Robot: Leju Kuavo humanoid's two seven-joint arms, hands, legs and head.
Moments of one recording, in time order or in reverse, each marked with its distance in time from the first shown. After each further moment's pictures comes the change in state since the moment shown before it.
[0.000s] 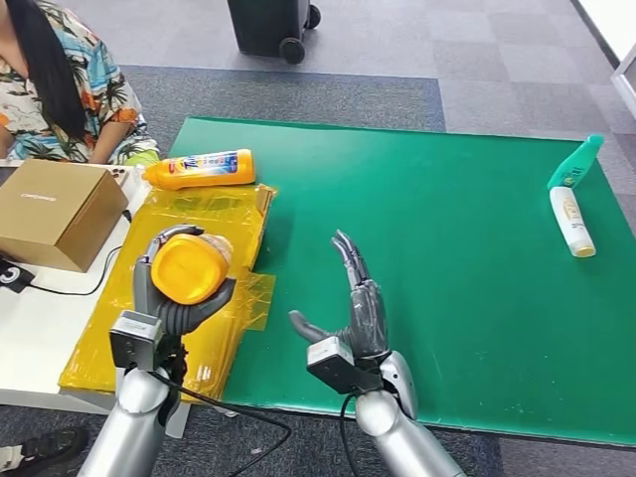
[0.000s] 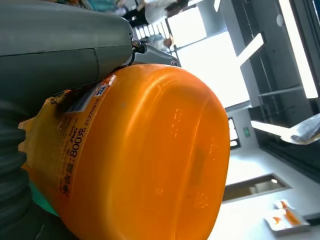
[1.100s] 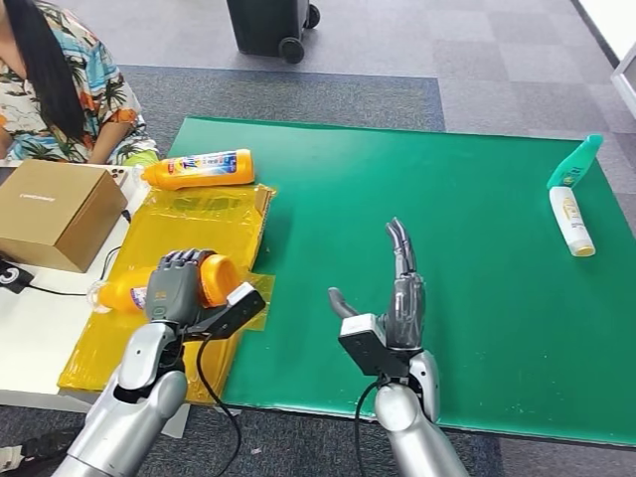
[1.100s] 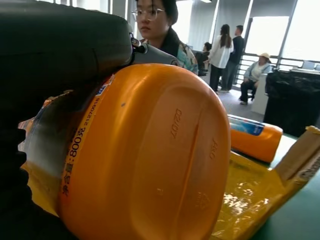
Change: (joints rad) left arm -0.078 0.145 -0.119 0.163 -0.924 0.010 0.845; right arm 0.080 0.056 -0.211 -0.135 0.161 0.000 0.099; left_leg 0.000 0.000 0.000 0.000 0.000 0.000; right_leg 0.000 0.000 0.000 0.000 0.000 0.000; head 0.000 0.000
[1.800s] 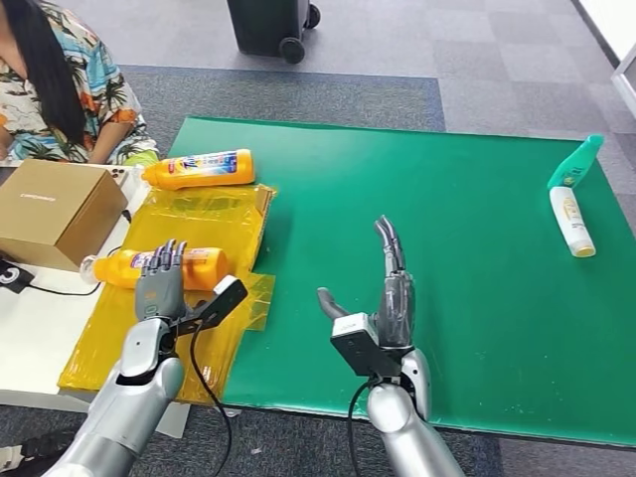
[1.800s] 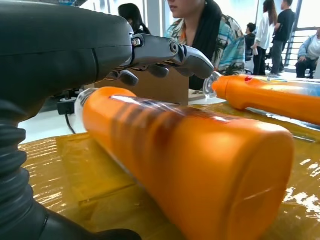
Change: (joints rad) left arm -0.093 -0.049 0.158 0.302 -0.084 0.066 0.011; right arm -0.012 -0.002 0.057 0.000 -0.041 0.000 0.015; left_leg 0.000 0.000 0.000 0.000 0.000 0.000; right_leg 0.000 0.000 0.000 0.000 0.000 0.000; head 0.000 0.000
